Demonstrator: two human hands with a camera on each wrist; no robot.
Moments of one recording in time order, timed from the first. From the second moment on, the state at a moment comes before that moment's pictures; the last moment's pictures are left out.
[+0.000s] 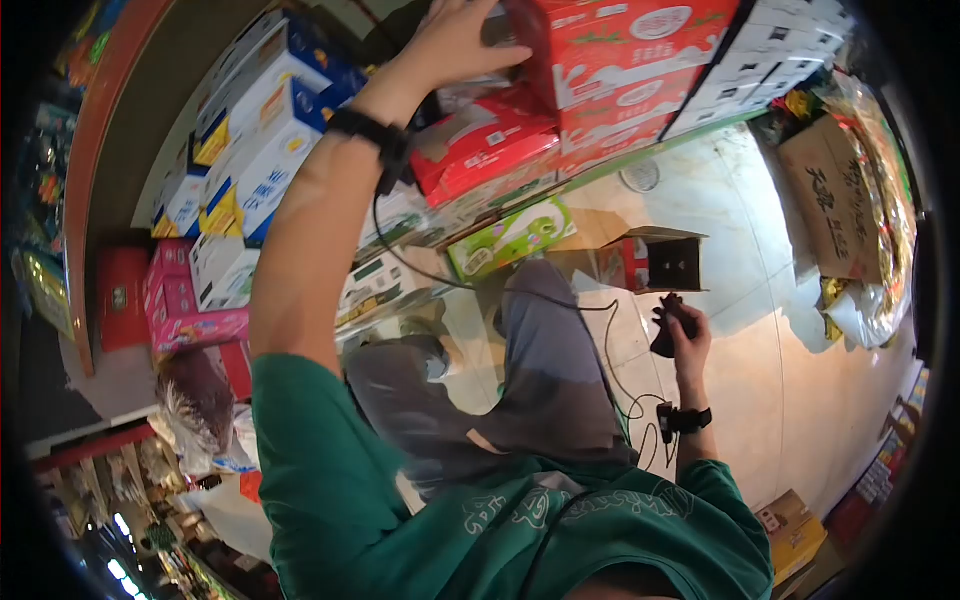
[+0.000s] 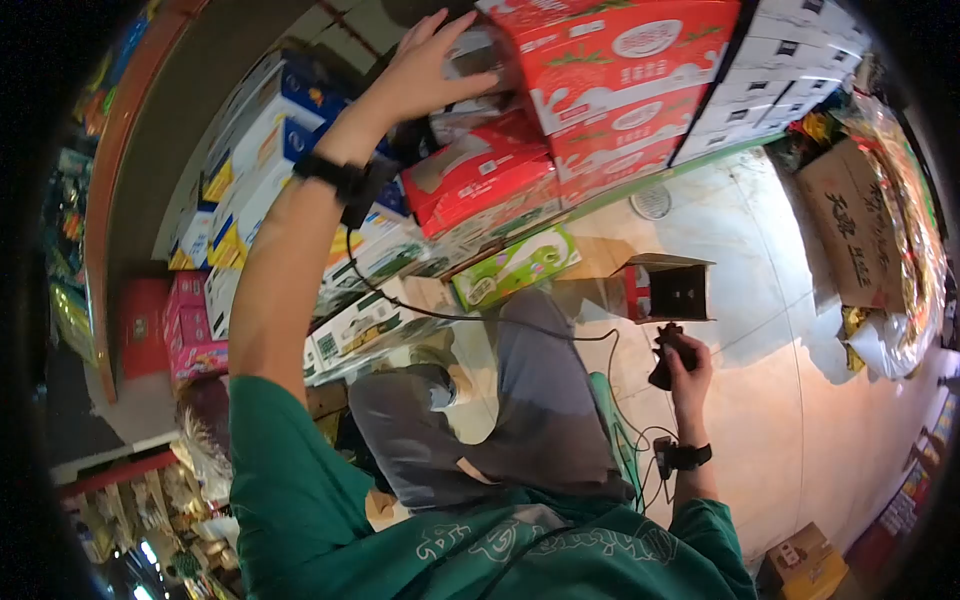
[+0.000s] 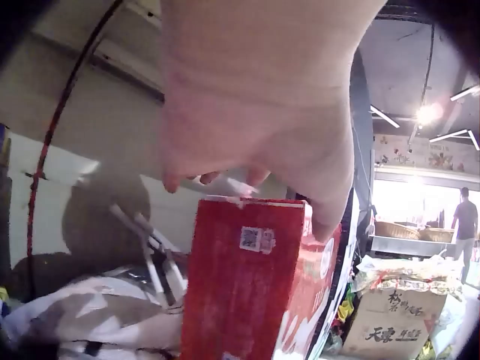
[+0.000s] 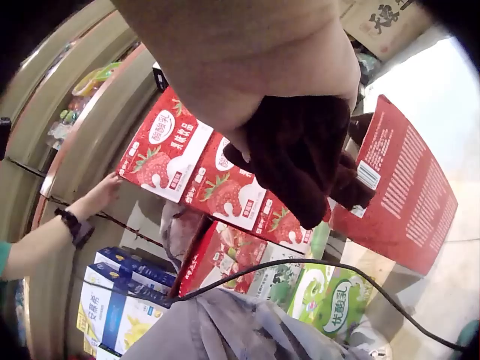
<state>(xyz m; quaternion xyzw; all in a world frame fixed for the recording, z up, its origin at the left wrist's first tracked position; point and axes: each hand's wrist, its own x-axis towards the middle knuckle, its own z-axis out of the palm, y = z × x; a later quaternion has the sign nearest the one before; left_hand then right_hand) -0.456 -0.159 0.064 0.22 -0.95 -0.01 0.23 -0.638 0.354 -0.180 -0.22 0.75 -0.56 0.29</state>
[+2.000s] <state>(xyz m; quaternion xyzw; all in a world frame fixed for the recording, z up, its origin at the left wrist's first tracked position) -0.025 0.050 -0.251 0.63 -0.71 -0.06 0.31 -0.230 0.005 -0.247 -0.85 0.50 -0.17 0.01</state>
